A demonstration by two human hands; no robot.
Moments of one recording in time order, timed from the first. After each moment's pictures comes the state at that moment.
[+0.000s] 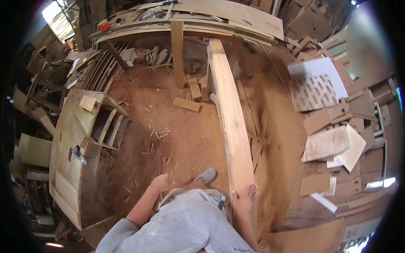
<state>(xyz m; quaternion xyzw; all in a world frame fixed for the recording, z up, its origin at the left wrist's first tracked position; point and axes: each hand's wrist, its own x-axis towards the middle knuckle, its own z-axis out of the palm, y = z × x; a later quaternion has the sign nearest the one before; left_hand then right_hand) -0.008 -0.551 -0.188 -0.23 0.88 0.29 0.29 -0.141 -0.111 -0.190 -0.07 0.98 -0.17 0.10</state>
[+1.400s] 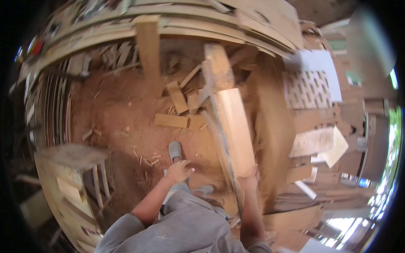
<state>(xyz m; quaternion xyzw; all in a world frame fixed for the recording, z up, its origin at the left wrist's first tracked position) -0.520 -0.902 -0.241 -0.10 0.81 0.49 0.31 -0.586 -0.502 -0.197 0.12 0.97 -0.10 0.16</state>
